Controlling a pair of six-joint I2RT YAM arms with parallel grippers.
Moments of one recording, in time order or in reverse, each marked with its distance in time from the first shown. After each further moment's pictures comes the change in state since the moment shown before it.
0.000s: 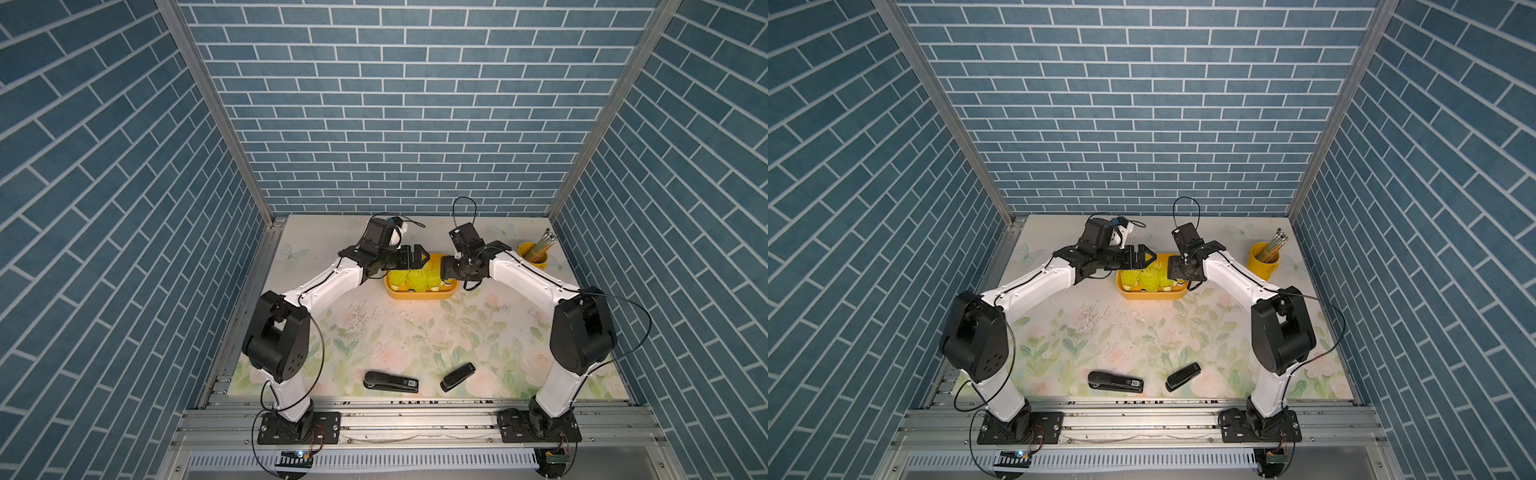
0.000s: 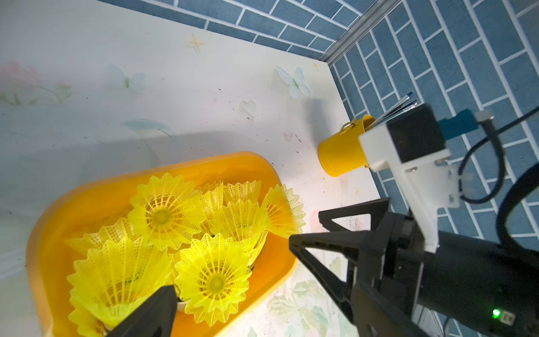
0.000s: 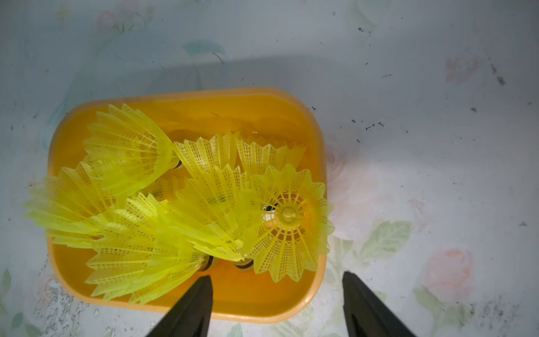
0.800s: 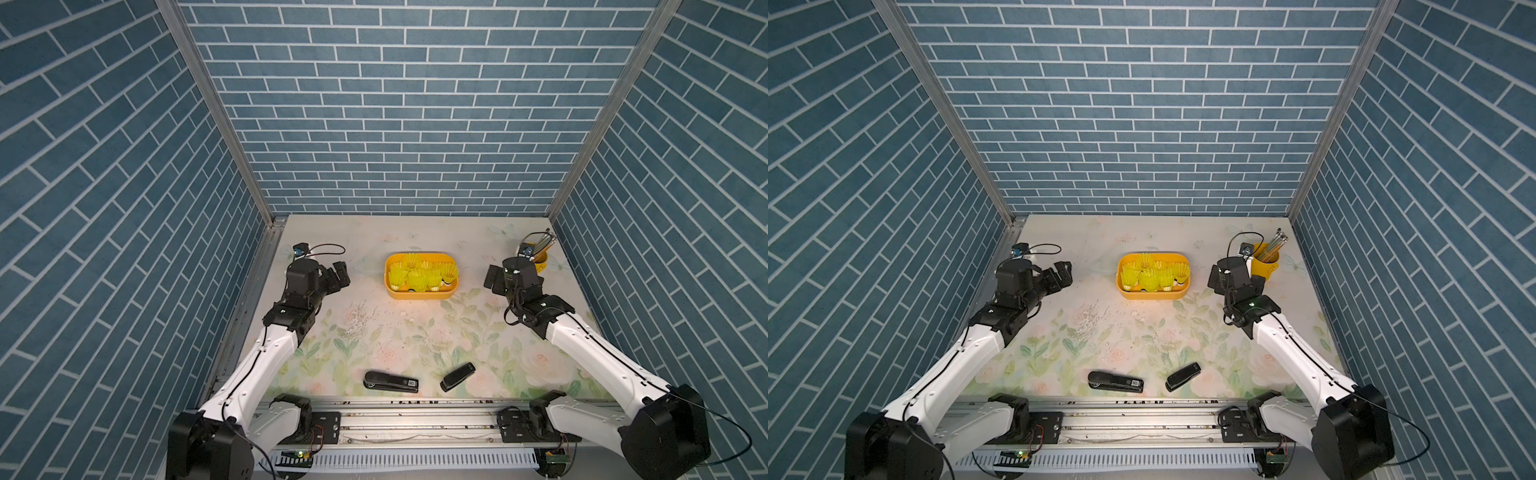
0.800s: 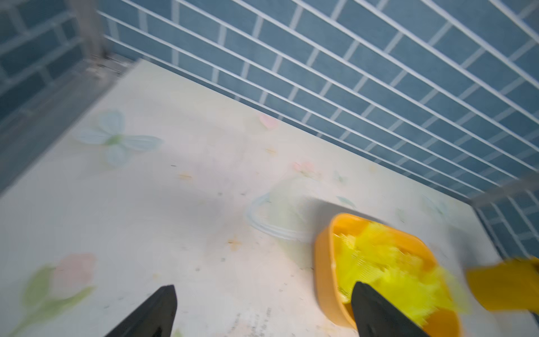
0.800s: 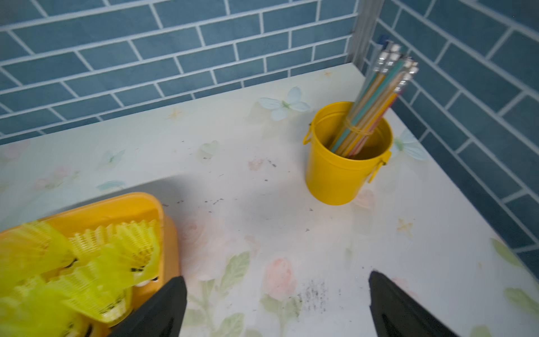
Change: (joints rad) left arm 0.315 -0.720 -0.672 0.131 -0.533 0.008; right arm -0.114 -0.653 -0.649 0.406 0.452 -0.044
